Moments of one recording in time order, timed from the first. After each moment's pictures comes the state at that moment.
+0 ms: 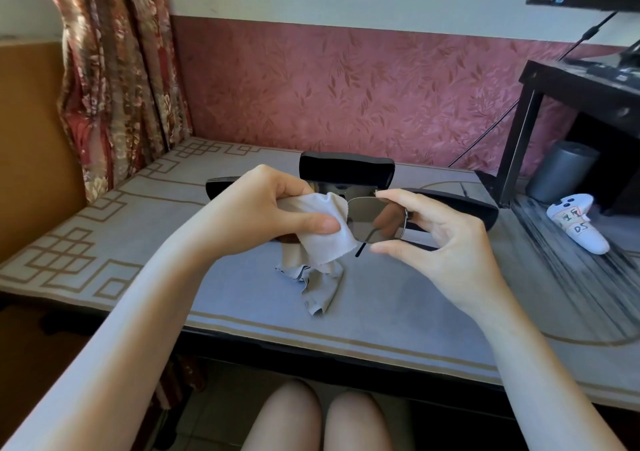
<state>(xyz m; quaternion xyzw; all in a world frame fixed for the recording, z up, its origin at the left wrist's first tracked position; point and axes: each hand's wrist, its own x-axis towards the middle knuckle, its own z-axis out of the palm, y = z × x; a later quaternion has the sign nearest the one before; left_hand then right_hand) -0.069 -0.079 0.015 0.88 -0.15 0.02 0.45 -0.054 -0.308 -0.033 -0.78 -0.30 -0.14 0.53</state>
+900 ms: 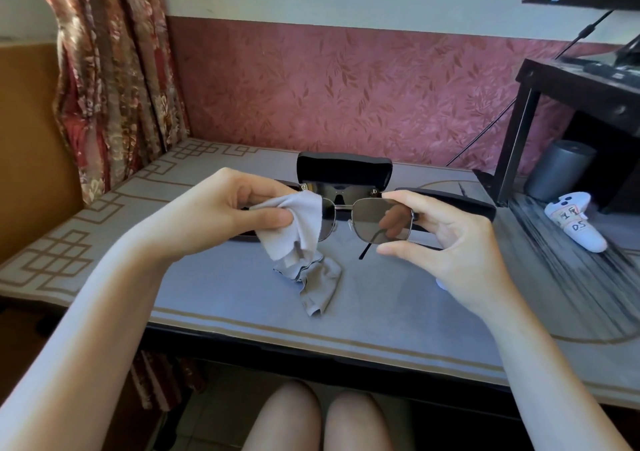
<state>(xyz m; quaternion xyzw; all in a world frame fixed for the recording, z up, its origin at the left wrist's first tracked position) -0.074 -0.052 0.015 0.84 -0.17 -0.03 0.52 -0.052 -0.318 -0.034 -0.76 -0.29 -0.12 0.57</state>
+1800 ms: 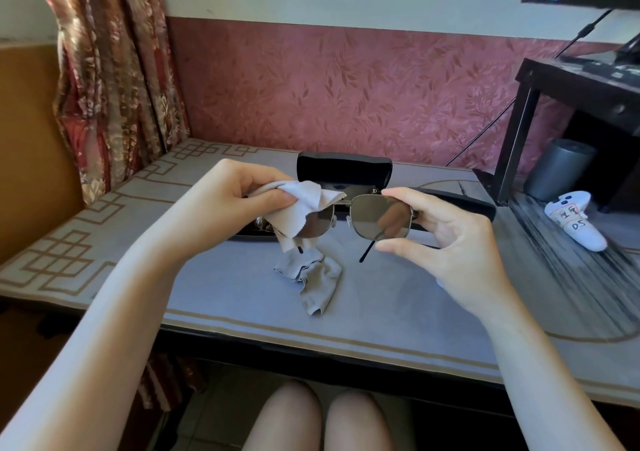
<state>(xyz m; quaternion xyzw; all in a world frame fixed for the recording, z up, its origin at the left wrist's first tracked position) -0.073 -0.056 0.014 0.87 -0.15 0.08 0.46 -0.054 -0.315 -0.034 -0.76 -0.28 -0.12 0.57</state>
